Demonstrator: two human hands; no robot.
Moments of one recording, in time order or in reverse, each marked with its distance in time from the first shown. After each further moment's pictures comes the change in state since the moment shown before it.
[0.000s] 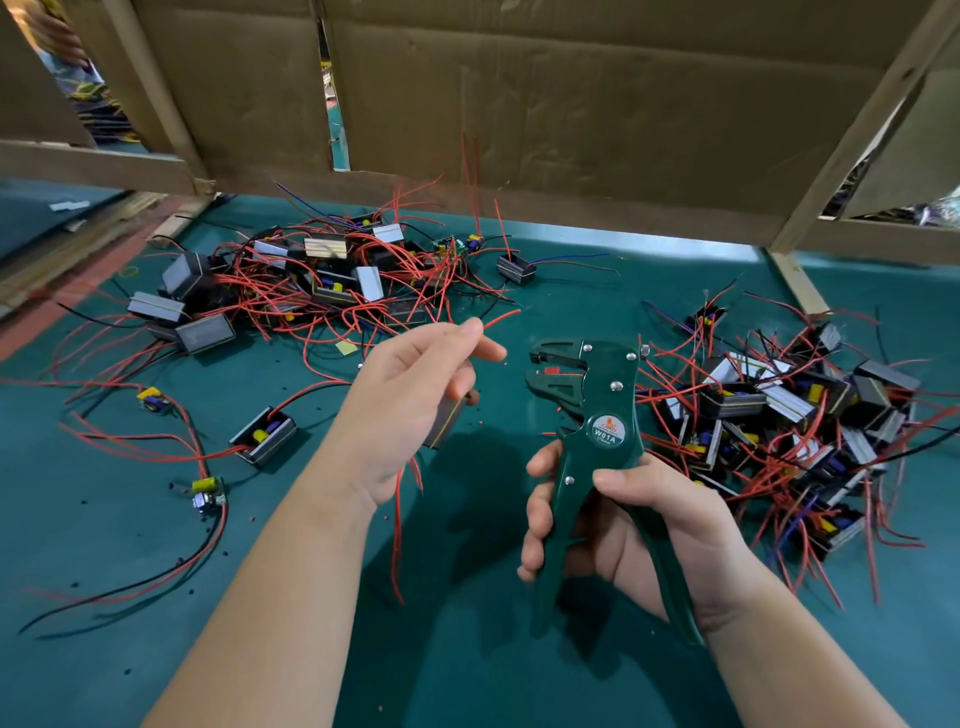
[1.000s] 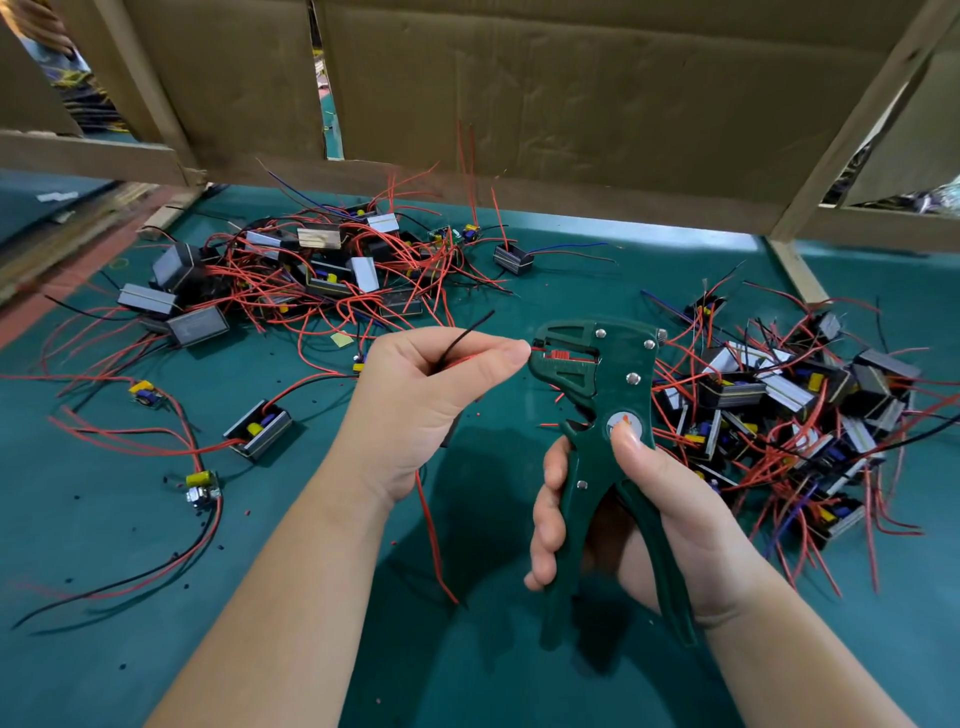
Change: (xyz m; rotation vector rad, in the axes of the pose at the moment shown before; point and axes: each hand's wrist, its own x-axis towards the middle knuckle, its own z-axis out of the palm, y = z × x) left_hand -0.009 0.003 0.012 -0.094 0.013 0.079; right_hand -0.002 0.005 -0.006 -0.083 -0.047 -0.013
